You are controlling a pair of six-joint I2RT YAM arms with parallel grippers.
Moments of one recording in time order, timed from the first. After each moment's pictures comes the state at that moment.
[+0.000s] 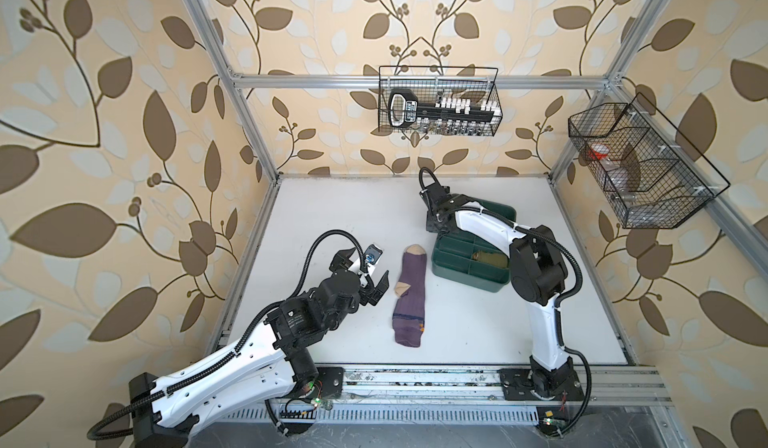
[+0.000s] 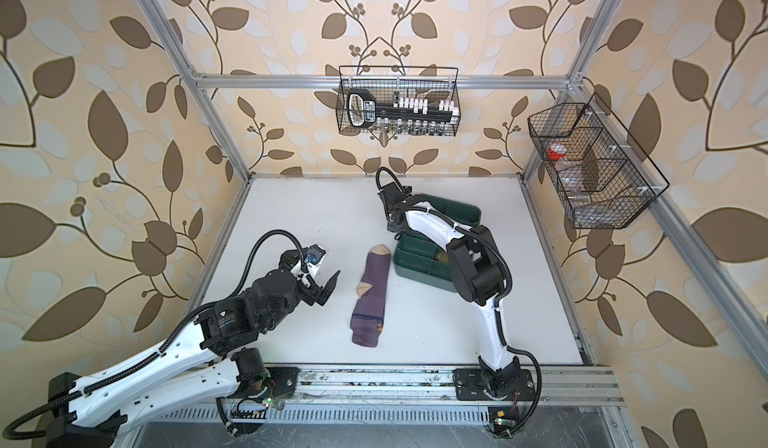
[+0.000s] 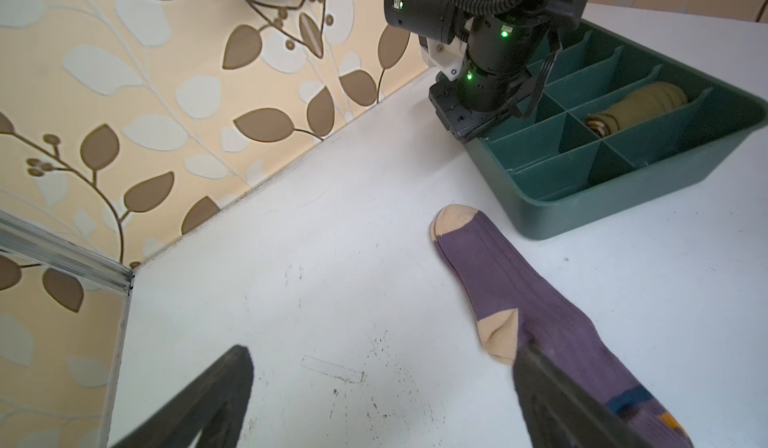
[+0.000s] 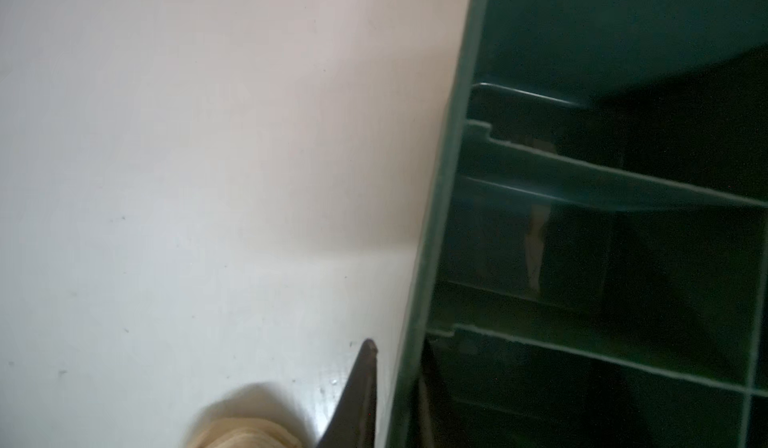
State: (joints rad) left arm -0.93 0.73 0.67 -0.40 -0.51 0.07; right arm 0.52 2.14 1.73 -0.75 0.37 0.57
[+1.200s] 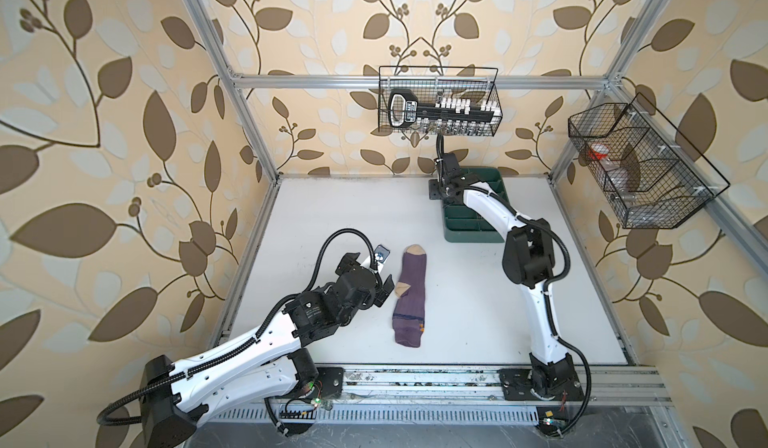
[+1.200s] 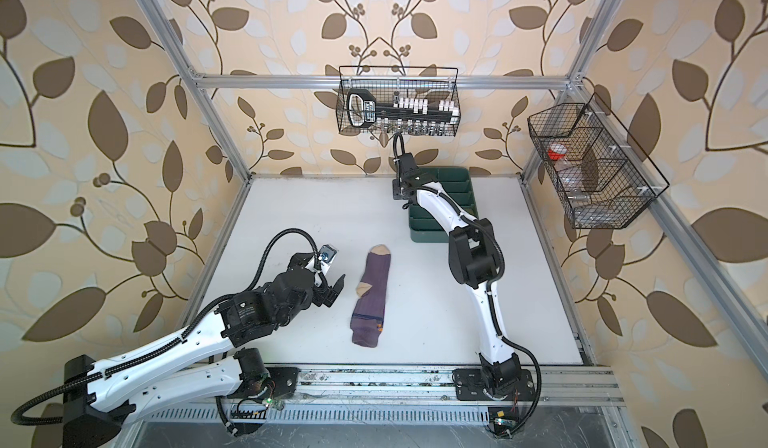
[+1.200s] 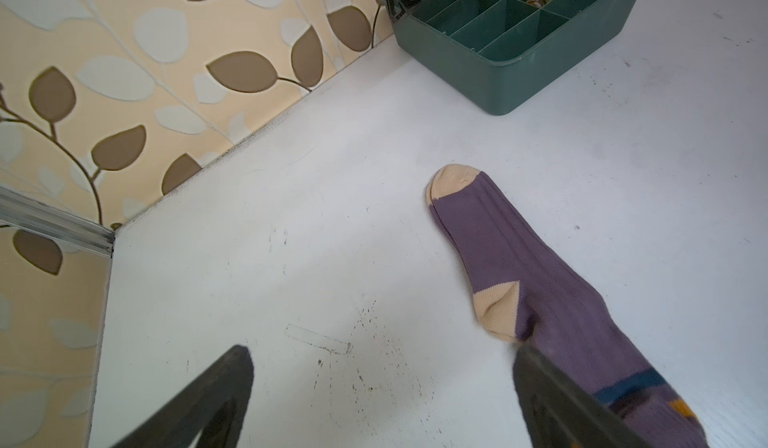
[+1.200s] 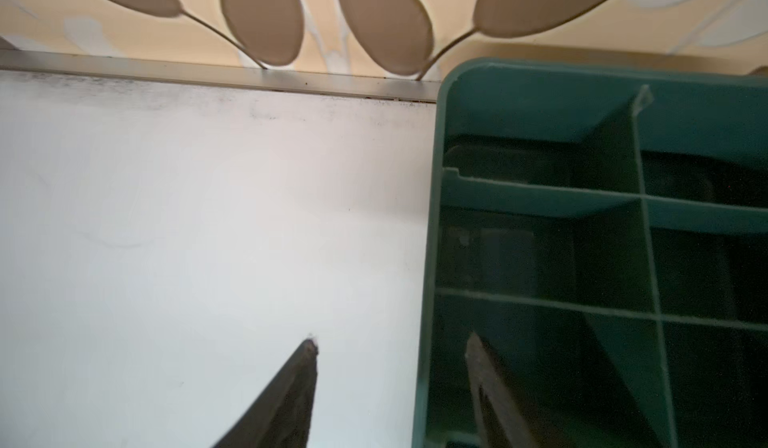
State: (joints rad) left arm -0.93 0.86 0.70 -0.45 -0.52 -0.03; right arm 0.40 2.23 2.02 -0.60 0.25 0.24
